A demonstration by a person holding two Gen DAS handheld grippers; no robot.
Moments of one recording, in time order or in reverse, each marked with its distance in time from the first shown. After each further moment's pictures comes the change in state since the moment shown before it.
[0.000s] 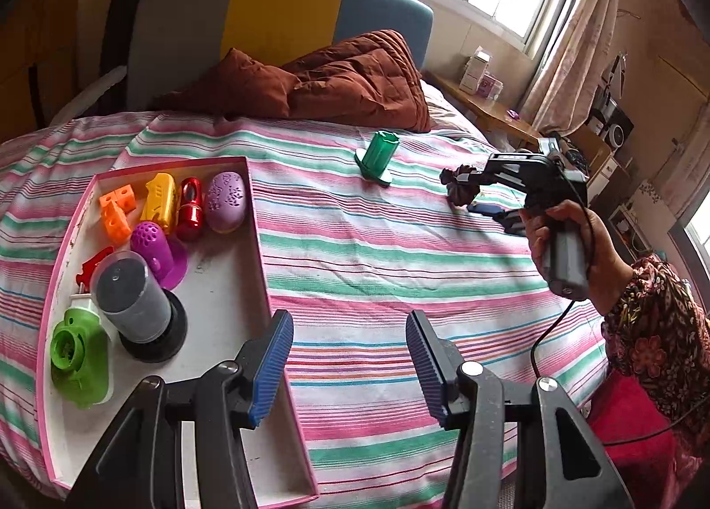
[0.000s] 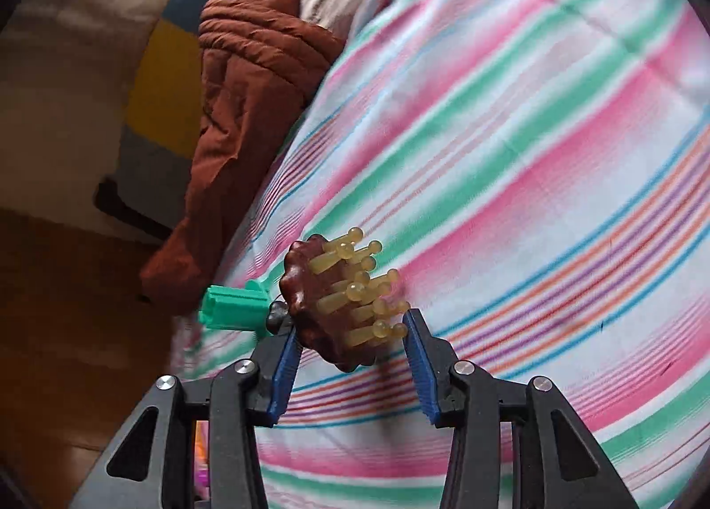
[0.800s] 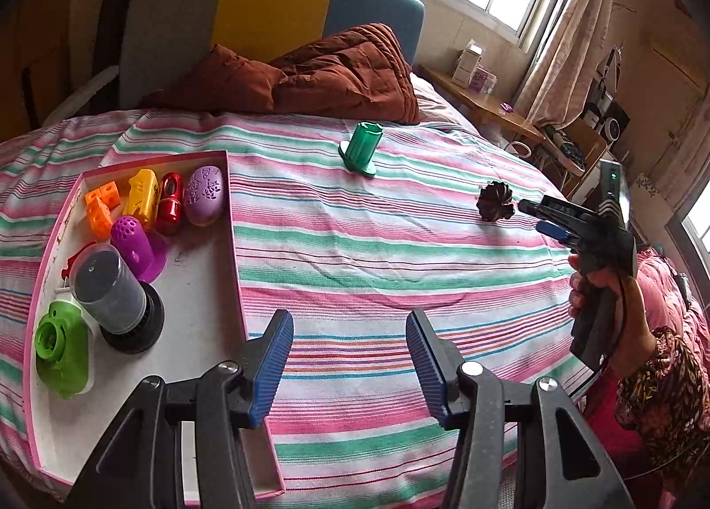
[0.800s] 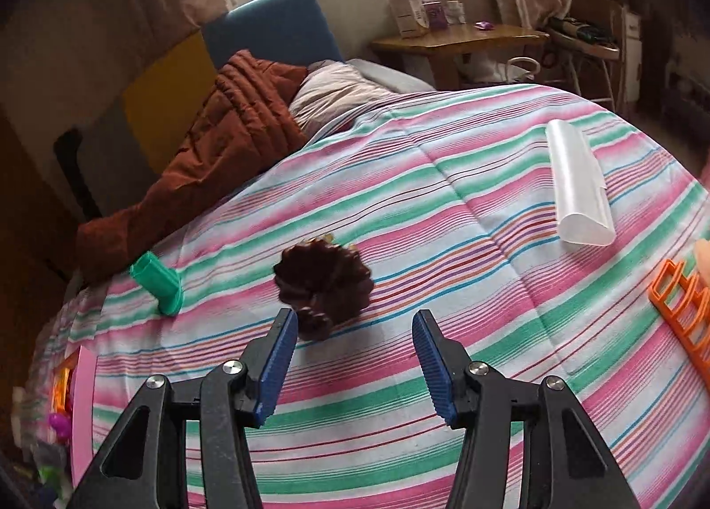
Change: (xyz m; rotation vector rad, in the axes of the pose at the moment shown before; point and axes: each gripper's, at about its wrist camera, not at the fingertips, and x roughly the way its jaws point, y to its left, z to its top) left arm 0.005 -0.015 -0.003 0.011 0.014 -0.010; right arm -0.097 0.008 -0.059 -0.469 -0.355 -0.414
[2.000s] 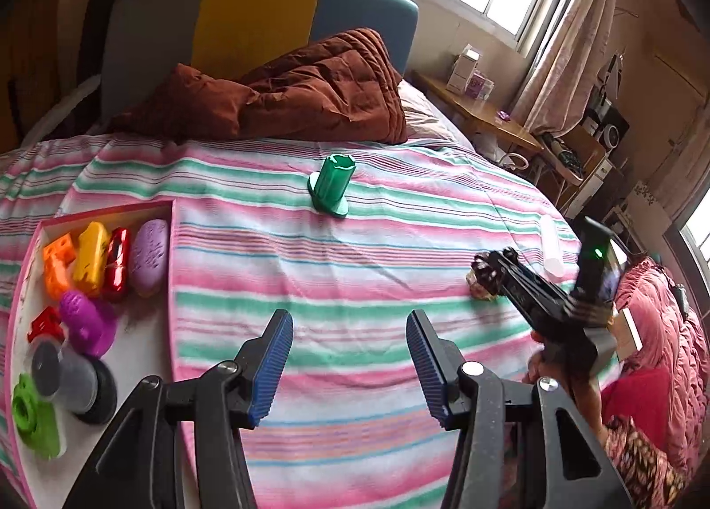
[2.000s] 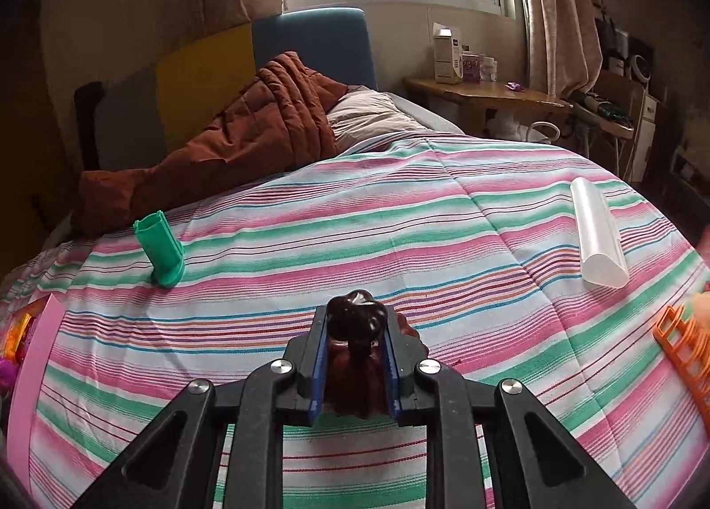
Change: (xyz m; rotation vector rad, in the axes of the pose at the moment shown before) left arm 0.044 -0.035 0.067 -0.008 0.001 -0.008; right arm 0.008 0.038 -0.030 -0.183 -0.146 -0.069
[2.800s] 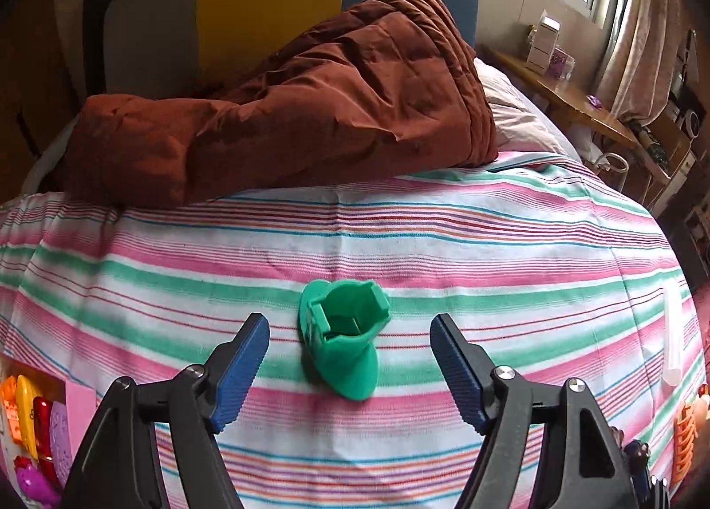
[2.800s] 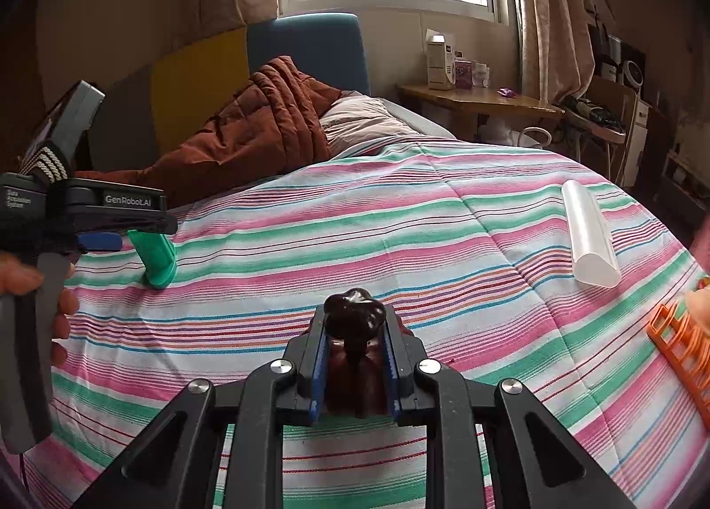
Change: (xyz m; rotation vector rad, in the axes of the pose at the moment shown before) left arm 0.185 -0.025 0.121 0.010 0.053 0.277; right arm 0.000 0.002 -0.003 -0.009 -0.021 -0.031
